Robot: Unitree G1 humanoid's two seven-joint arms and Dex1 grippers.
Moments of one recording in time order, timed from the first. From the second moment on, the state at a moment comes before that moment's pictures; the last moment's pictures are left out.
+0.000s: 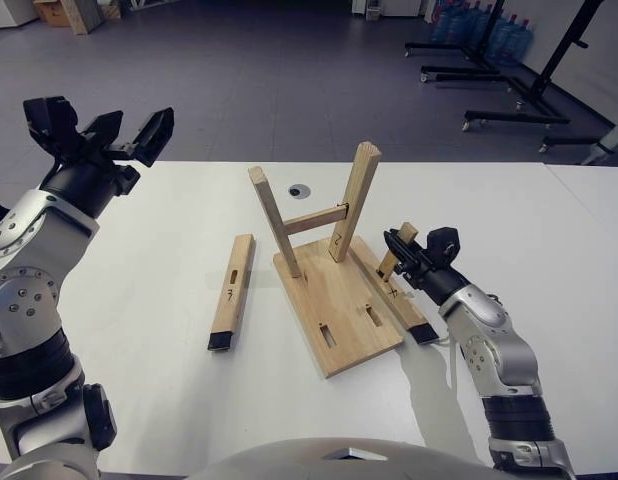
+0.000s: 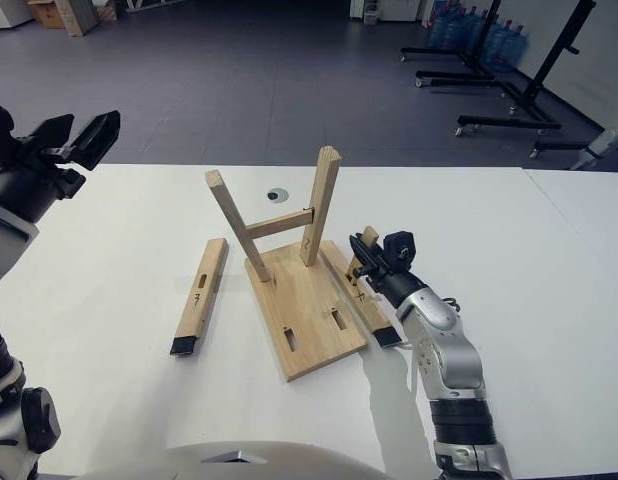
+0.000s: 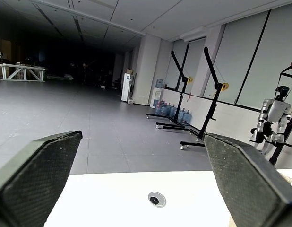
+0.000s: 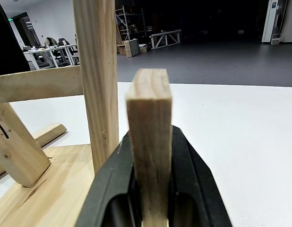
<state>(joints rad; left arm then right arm) -0.39 0.58 0.47 -0.44 -0.93 0.84 -0.08 -0.03 -0.29 -0.05 -0.09 0.40 0.26 0.40</state>
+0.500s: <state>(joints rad) -0.39 0.58 0.44 -0.42 -0.89 0.82 -0.08 -0.18 -0.22 -0.05 0.35 0.26 -0.19 0.37</state>
